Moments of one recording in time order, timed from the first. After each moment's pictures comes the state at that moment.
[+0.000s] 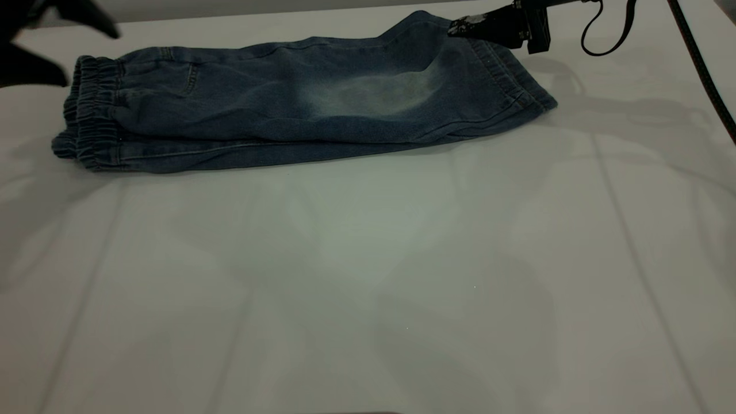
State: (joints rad) left arm 0.16 1.89 -1.00 -1.16 0.28 0.66; right arm 0.03 2.43 -1.55 1.73 1.00 -0.86
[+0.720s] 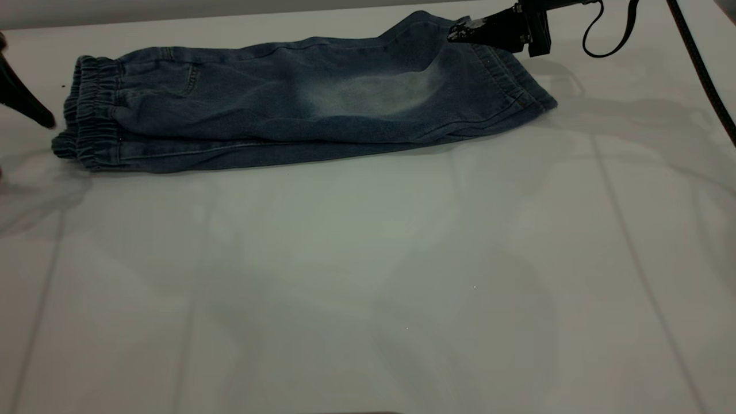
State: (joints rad) left arm 0.31 1.97 -1.00 -0.79 0.48 0.37; right arm 0.03 2.43 -1.55 1.70 1.01 -0.86
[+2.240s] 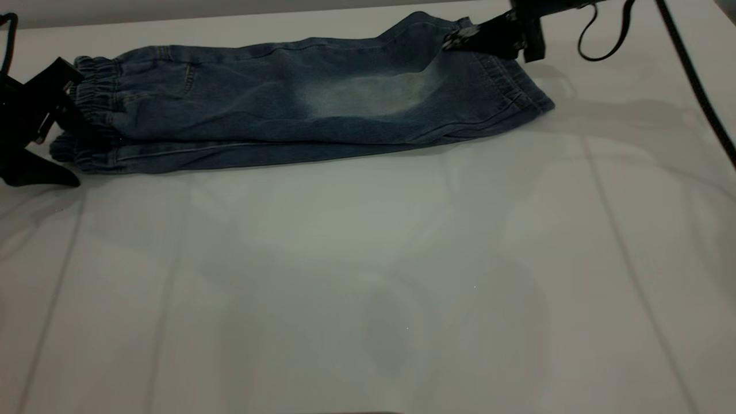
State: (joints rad) left arm 0.21 2.13 -1.02 -1.12 0.23 0.48; right arm 0.06 2.43 -1.55 1.65 1.00 -0.87
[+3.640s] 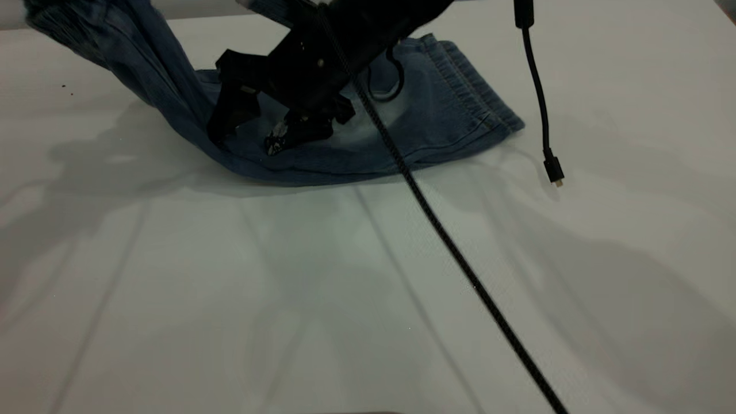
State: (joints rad) left arm 0.08 1.65 -1.01 -0.91 0.46 0.62; right arm 0.51 2.67 -2.09 1.08 0.80 -0.55
